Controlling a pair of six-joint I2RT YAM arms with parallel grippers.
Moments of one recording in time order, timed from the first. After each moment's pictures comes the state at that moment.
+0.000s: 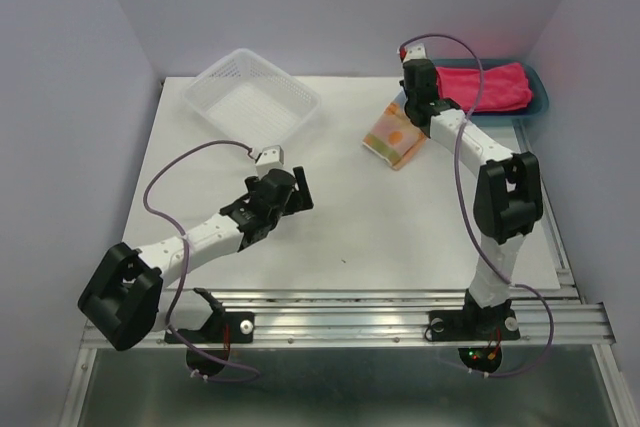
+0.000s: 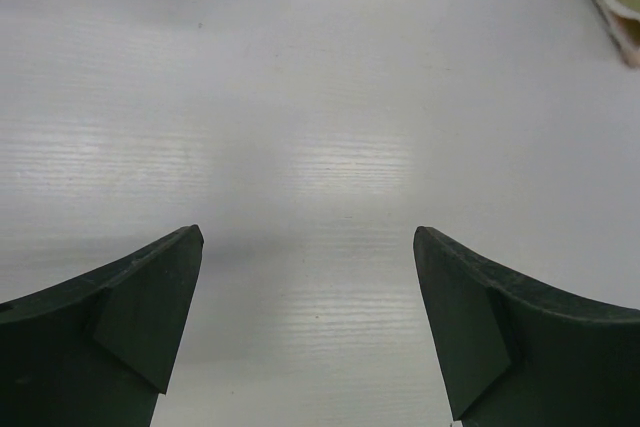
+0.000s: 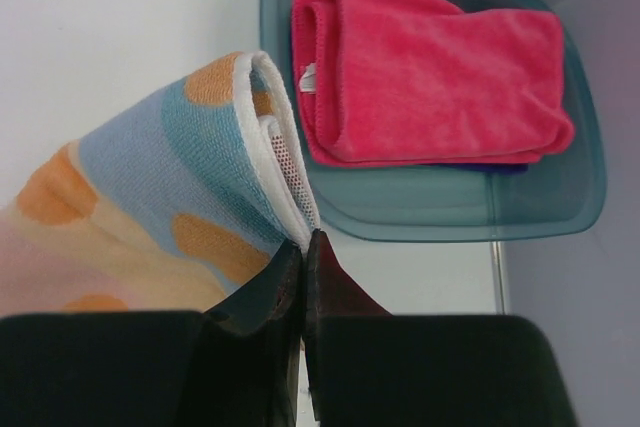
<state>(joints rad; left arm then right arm) -0.71 1.23 0.65 -0.07 -0.40 -0.68 0.31 1.92 1.58 -0.18 0.59 -0.24</state>
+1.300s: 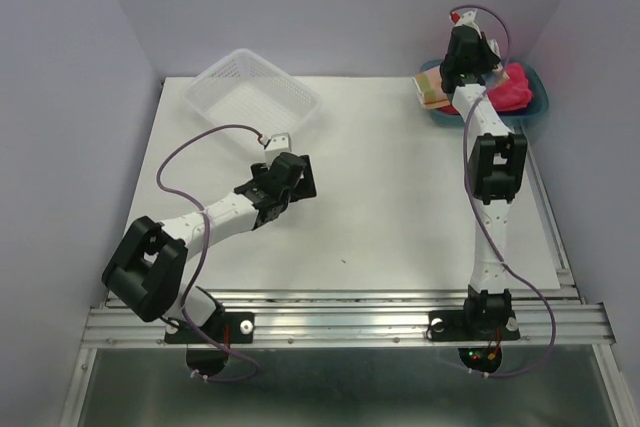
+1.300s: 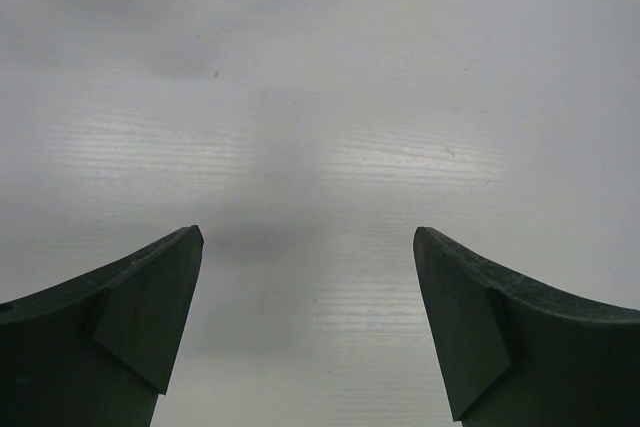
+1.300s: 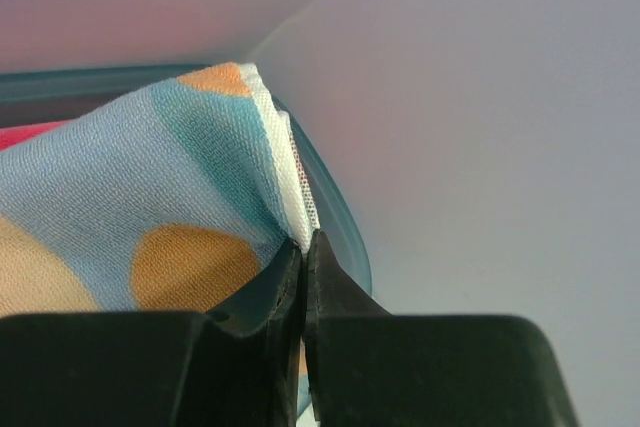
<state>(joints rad) -0.67 1.42 0.81 -0.13 -0.44 -0.62 0.04 2.44 2.27 0.02 0.91 -0.66</state>
